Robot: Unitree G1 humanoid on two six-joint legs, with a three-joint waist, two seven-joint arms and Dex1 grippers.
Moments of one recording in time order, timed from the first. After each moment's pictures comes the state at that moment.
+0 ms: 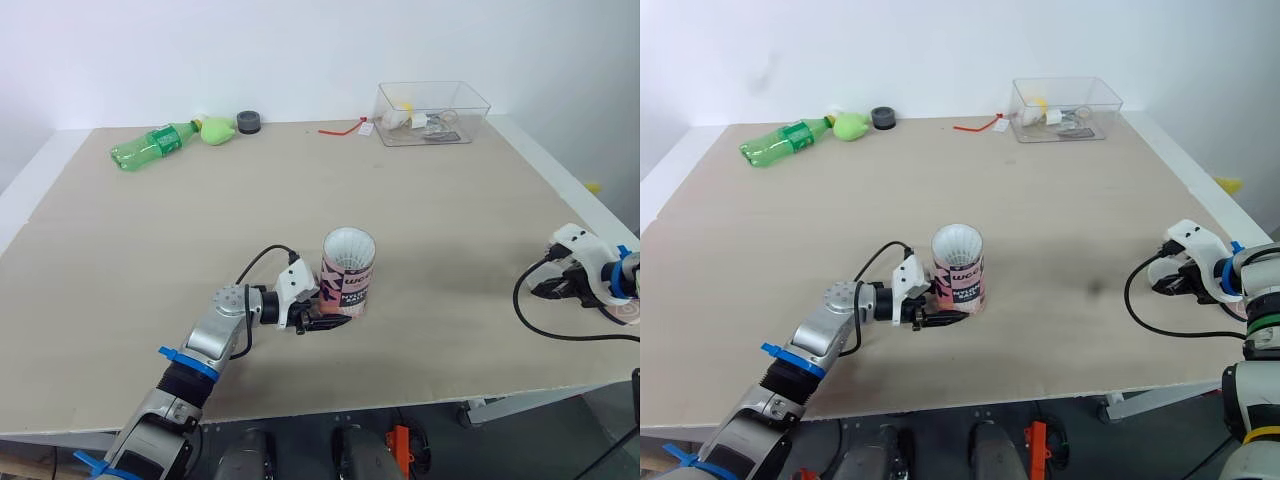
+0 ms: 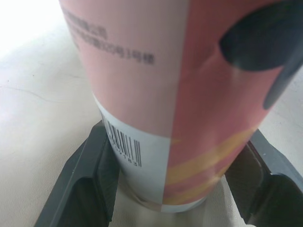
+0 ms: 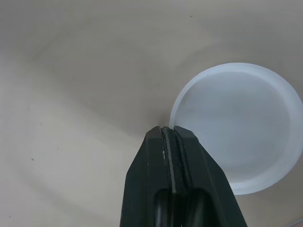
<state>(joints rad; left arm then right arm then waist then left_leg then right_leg) -0.50 0.23 -0.28 0.26 -0.16 0.15 -1.05 -0.85 -1.03 0.17 0.99 -0.17 0.38 1.22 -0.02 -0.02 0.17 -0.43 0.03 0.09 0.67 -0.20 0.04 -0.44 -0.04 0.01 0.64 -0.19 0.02</state>
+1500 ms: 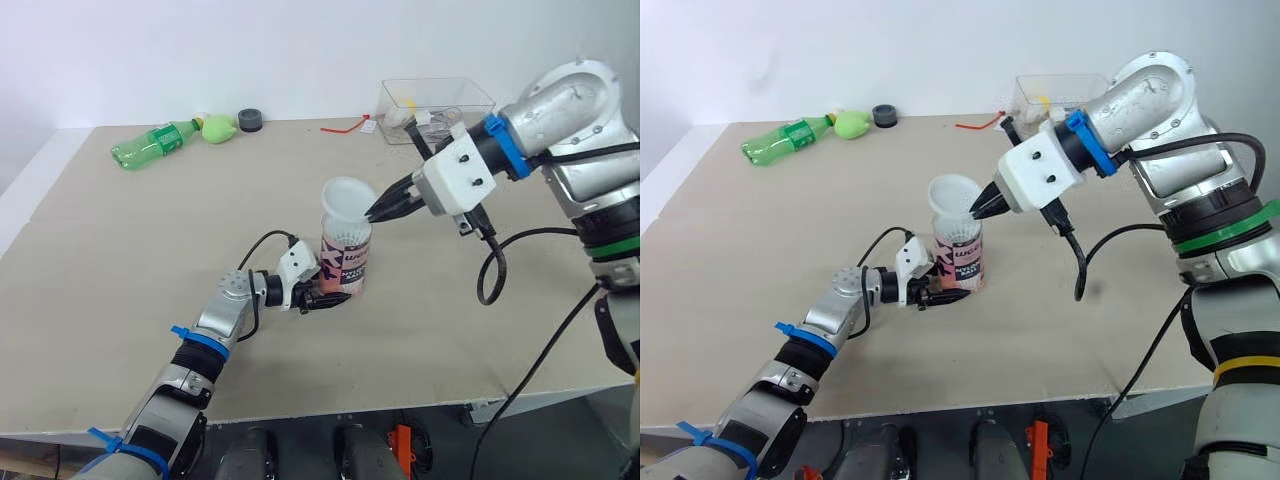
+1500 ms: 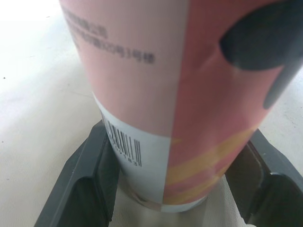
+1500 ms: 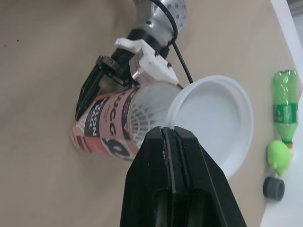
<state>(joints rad) -0.64 0.18 -0.23 0.50 -0.14 0.06 -1.00 -1.32 -0.90 0.58 0.29 0.30 -0.32 1.57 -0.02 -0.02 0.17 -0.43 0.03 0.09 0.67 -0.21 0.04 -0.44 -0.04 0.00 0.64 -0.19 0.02</state>
